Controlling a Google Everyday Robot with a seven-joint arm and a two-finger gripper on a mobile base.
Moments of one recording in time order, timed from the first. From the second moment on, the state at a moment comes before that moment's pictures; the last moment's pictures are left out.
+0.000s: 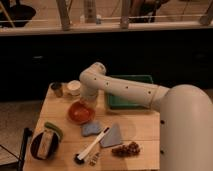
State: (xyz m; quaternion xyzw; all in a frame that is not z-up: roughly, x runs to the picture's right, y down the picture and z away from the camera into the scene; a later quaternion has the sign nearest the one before) arm -0.101 0.088 0.829 -0.20 -0.26 -0.46 0.82
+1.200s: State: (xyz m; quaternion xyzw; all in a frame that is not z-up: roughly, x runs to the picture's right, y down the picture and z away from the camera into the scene) arm -0.106 0.085 0.835 -0.20 -0.27 -0.47 0.81
